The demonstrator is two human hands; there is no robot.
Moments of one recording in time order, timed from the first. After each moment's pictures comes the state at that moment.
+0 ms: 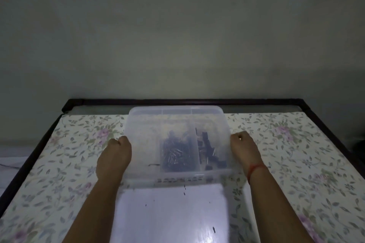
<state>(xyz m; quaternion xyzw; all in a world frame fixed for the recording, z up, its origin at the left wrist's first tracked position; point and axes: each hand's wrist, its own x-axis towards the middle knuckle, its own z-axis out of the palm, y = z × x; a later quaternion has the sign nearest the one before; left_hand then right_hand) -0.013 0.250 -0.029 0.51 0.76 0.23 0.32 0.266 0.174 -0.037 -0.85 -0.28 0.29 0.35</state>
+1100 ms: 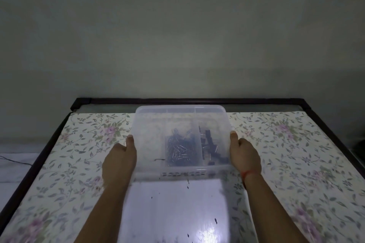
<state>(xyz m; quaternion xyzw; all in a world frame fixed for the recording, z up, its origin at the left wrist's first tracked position) -0.016 0.229 -0.032 0.51 0.77 0.26 0.27 0.252 0.156 -0.049 -0.88 -0.32 0.20 0.30</state>
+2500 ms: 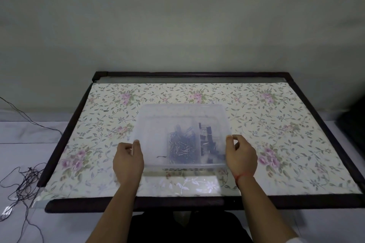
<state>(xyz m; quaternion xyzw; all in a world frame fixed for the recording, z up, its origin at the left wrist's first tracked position) -0.053 0.069 -0.030 0.44 0.75 0.38 0.31 0.194 0.003 -0.042 -0.85 -0.32 0.13 0.40</state>
